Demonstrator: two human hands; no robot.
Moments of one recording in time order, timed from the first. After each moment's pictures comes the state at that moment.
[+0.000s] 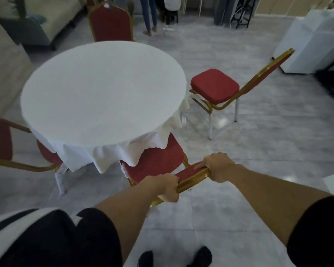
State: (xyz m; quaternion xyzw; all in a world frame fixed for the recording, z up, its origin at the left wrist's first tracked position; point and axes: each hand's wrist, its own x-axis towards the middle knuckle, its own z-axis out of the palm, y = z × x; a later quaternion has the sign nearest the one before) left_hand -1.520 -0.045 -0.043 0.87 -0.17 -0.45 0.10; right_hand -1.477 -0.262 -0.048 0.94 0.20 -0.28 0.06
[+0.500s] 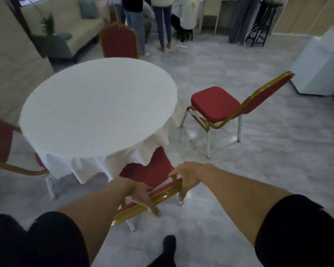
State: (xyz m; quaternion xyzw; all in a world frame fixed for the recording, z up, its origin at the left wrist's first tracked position) left_hand -1.466 -0.117 -0.030 0.83 0.00 -0.55 0.11; right_hand -1.394 -0.328 -0.031 0.86 0.30 -0.41 -0.01
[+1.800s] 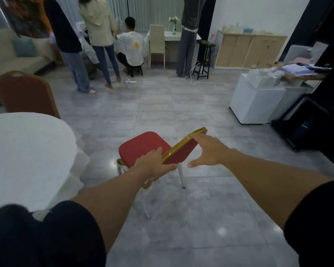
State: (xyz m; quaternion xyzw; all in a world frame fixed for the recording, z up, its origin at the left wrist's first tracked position) left_hand -0.999 -0.612 0.048 0.96 -0.08 -0.18 0.18; right_hand -0.975 -0.851 0.073 0.98 0.12 -0.13 -0.10
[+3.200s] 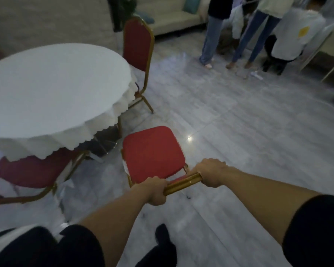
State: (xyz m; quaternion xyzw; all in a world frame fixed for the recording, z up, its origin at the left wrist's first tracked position) left_hand -0.760 -0.765 -0.067 0.88 0.23 -0.31 0.27; right_hand -0.550 -0.880 -0.046 0.74 0.60 -0.25 0.17
